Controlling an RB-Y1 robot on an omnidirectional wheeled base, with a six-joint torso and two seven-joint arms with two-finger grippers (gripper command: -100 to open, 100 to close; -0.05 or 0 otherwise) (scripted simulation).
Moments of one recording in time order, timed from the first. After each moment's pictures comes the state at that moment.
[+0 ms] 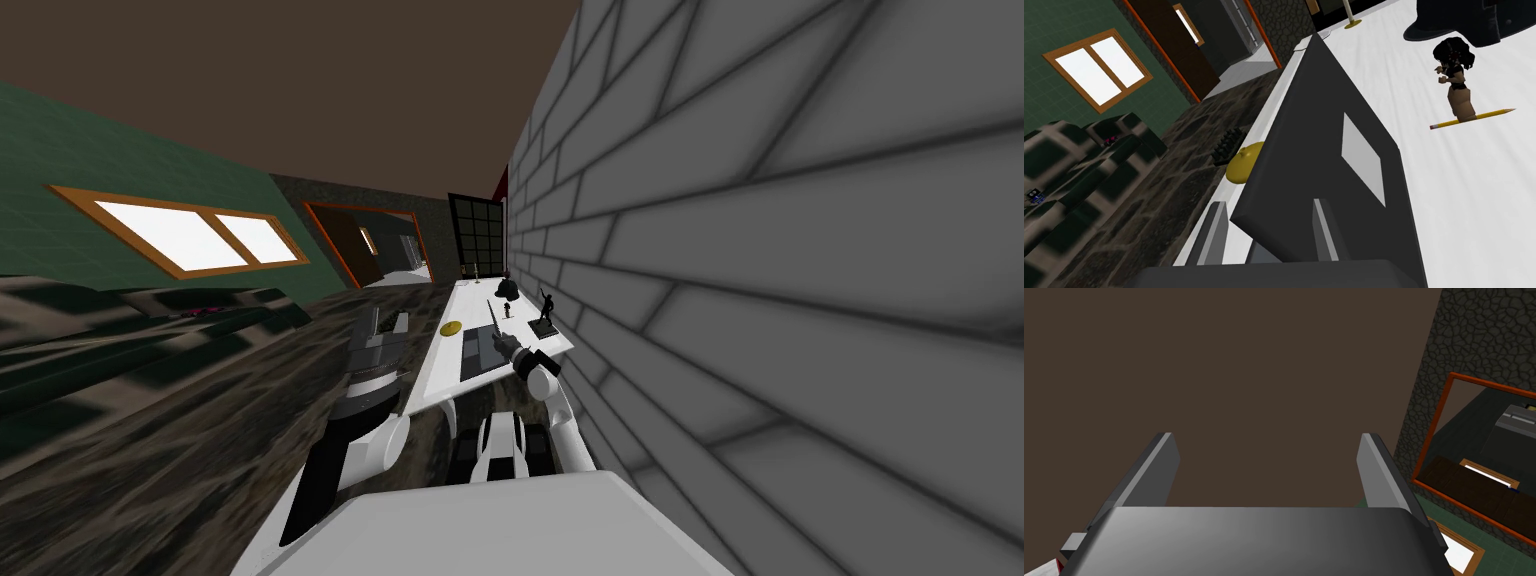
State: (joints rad) left arm 0.47 -0.02 0.07 -2.25 0.02 -0.58 -0.04; right arm 0.07 0.05 0.29 -1.84 -0.86 0.52 -1.14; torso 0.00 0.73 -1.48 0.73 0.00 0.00
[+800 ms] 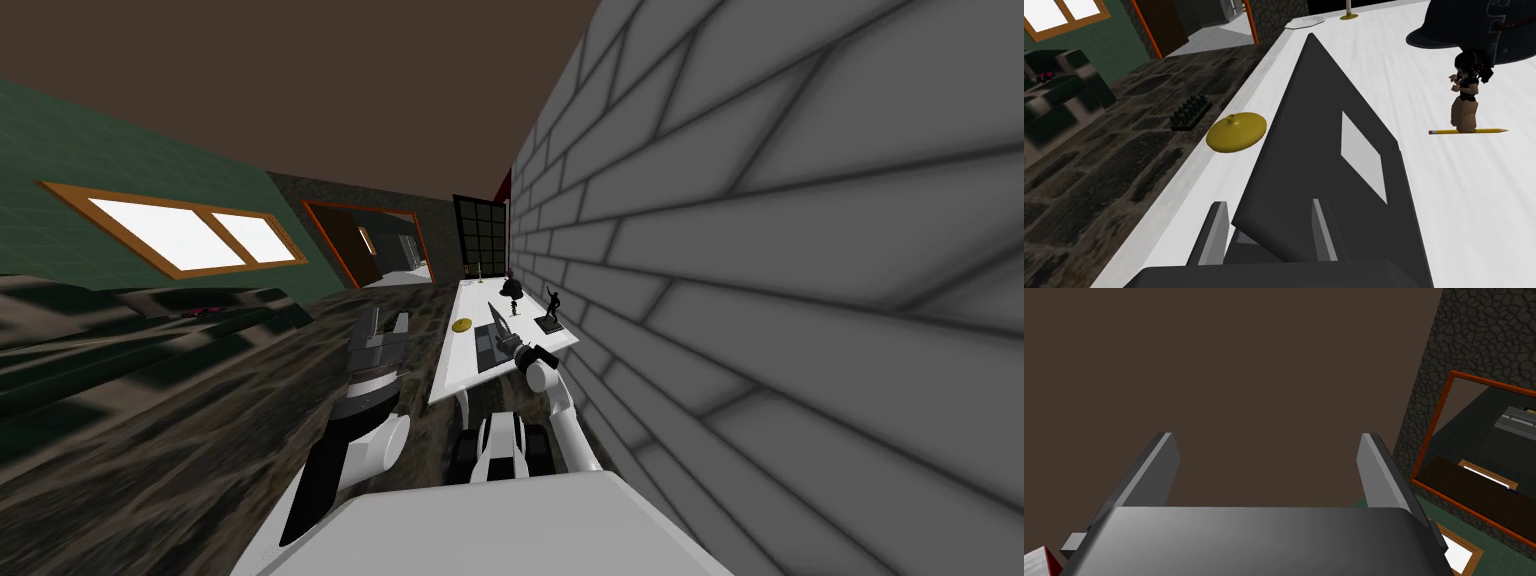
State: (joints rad) left arm 0.47 -0.02 0.07 -2.25 0.02 -0.58 -0.04; right arm 0.00 0.03 0.26 -1.77 -0.72 0.55 -1.03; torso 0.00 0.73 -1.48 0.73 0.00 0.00
